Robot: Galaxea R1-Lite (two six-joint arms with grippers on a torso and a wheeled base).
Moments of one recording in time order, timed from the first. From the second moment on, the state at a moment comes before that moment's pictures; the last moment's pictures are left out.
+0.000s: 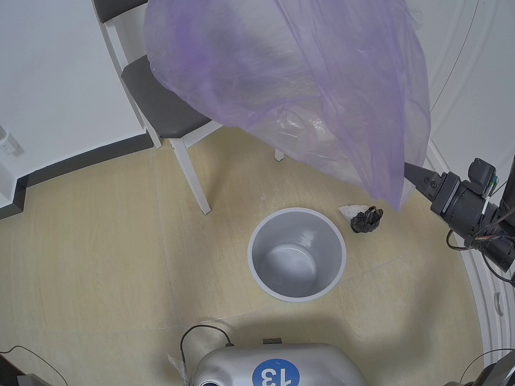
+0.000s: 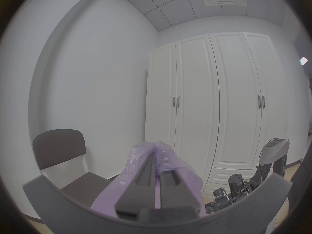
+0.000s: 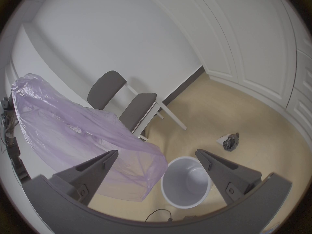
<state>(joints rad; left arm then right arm) -1.12 1.50 -1.80 -0.11 0.25 0.45 0.45 1.40 -0.51 -0.84 0.00 0.62</state>
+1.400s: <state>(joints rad) -0.97 1.44 -1.65 0.09 0.25 0.44 0.50 1.45 -0.45 -0.98 -0.05 0.57</state>
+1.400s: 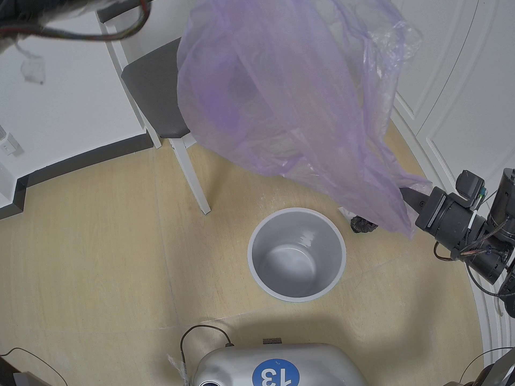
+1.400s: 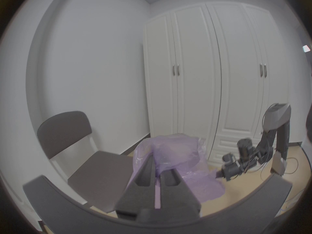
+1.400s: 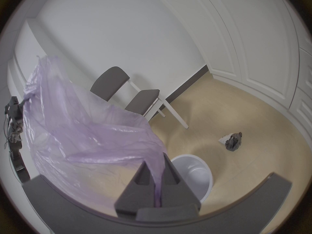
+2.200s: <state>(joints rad) -0.81 1.37 -1.37 0.08 0.18 0.21 0.50 1.28 -0.38 -0.72 -0.17 0.33</state>
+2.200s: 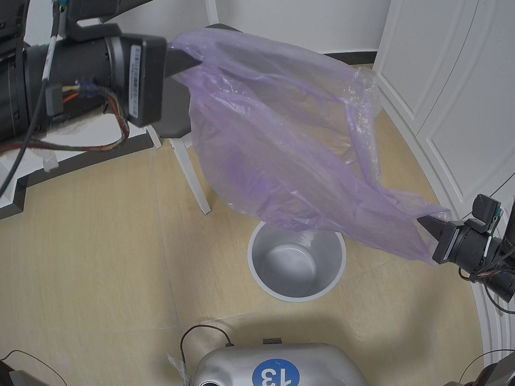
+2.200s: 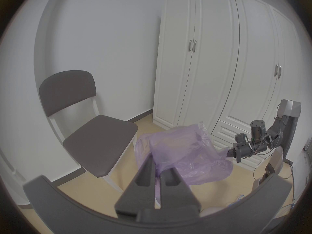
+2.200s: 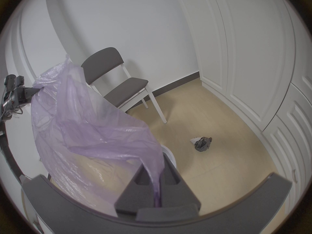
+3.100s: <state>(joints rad) -0.82 1.35 -0.94 -0.19 0.18 0.11 0.51 1.08 -0.33 -0.54 -0.17 0.22</state>
